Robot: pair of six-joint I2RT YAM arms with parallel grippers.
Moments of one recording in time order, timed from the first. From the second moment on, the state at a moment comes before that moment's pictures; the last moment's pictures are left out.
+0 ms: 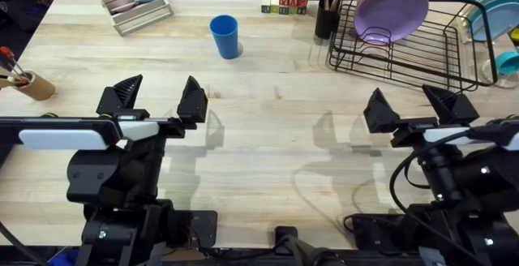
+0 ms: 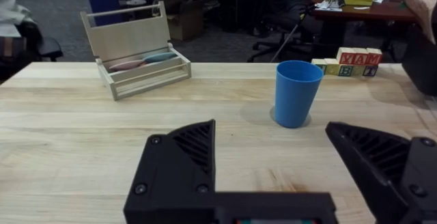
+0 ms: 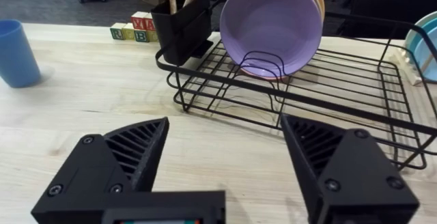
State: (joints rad) left arm -0.01 0.00 0.01 -0.02 -0.02 -0.02; right arm 0.00 0.00 0.01 -0.10 -0.03 -0.01
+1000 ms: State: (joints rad) left arm -0.01 0.22 0.46 -0.39 0.00 -0.02; right arm 0.00 0.16 0.38 -0.51 -0.01 -0.01
